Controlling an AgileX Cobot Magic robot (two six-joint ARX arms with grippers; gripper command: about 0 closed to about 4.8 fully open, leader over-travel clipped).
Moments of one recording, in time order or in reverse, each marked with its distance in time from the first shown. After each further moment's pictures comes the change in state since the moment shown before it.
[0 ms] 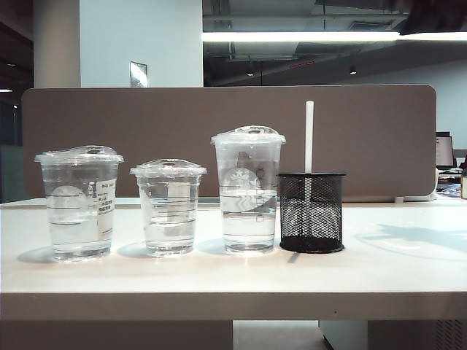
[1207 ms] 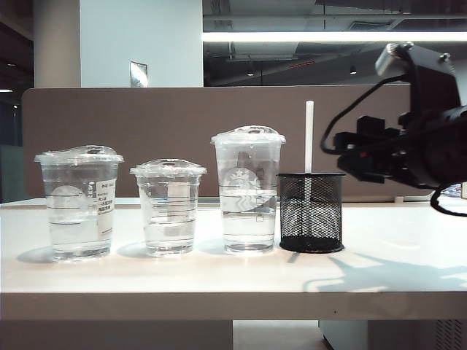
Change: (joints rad) left arm 0.000 0.000 0.000 -0.017 0.005 0.000; right arm 0.512 0.082 -0.927 1.039 0.404 0.162
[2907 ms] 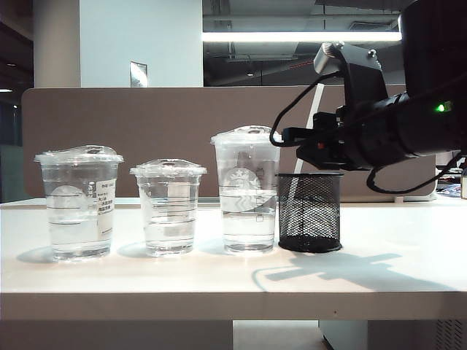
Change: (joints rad) left arm 0.000 0.000 0.000 -0.026 0.015 0.000; right arm 0.031 0.081 0.229 -0.149 -0.102 -0.100
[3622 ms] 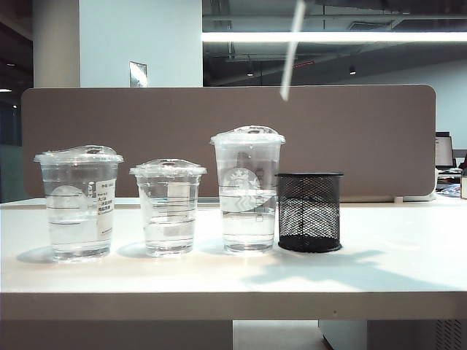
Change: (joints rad) left arm 0.000 0.000 0.000 0.000 -0.001 0.000; right arm 0.002 -0.501 0.322 -0.669 -0.101 -0.245
